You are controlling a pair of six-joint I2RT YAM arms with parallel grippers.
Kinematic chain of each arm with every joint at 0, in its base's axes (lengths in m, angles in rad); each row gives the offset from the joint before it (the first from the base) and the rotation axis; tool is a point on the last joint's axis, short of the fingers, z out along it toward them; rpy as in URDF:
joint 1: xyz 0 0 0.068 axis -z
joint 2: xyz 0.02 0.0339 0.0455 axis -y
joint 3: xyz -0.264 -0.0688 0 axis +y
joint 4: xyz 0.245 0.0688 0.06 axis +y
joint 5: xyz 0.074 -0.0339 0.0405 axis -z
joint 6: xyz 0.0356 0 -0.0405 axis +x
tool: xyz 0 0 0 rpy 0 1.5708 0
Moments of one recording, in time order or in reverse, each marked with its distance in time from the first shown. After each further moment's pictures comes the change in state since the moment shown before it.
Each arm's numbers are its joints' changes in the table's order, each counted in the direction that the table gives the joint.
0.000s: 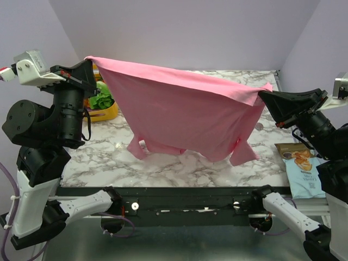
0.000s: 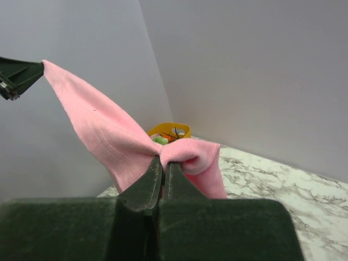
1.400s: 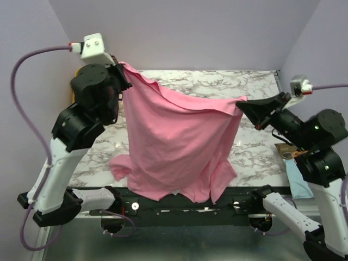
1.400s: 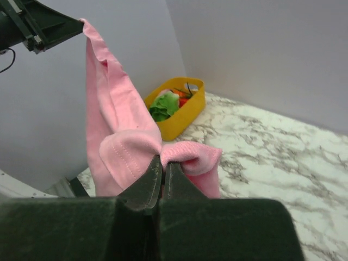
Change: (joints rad) left arm -0.064 -0.216 -0.106 0.275 0.048 -0.099; right arm 0.000 0.020 0.228 -0.048 -0.119 -0.004
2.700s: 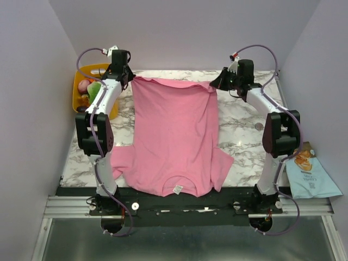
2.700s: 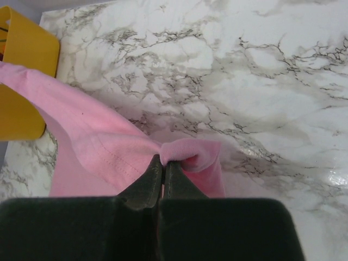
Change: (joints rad) left arm -0.622 -0.814 0.101 -0.330 0.525 -0.247; right arm 0.210 -1.225 -0.250 -0.317 -0.019 0.059
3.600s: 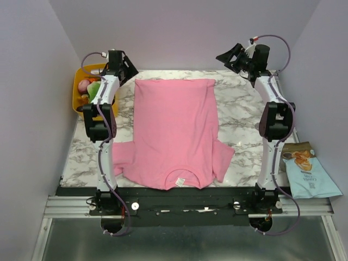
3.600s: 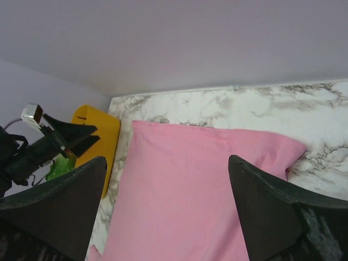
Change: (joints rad) left arm -0.087 -0.382 -0.401 0.064 0.222 -0.081; right arm 0.152 -0.389 -0.536 -0.109 -0.225 0.344
